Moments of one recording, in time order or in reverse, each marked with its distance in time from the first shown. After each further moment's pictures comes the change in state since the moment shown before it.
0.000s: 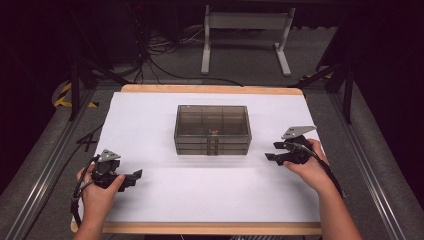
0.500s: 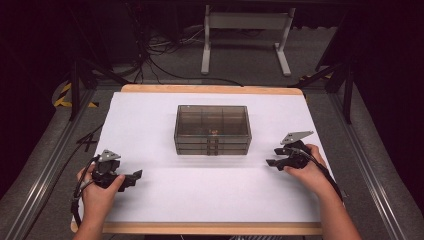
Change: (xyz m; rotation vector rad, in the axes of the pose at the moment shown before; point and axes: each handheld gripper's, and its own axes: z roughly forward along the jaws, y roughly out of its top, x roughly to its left) left arm 0.001 -0.001 0.003 0.012 -0.004 0.003; right arm -0.006 -0.021 0.017 0.060 0.017 0.011
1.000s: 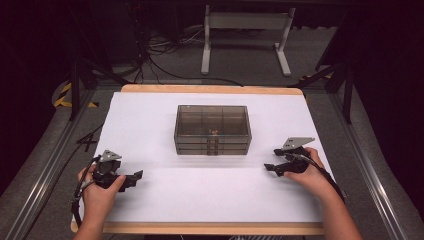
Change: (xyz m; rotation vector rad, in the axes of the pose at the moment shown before) left arm -0.001 0.000 0.001 0.004 -0.004 0.003; right arm 0.003 -0.017 0.008 -0.101 0.023 -0.052
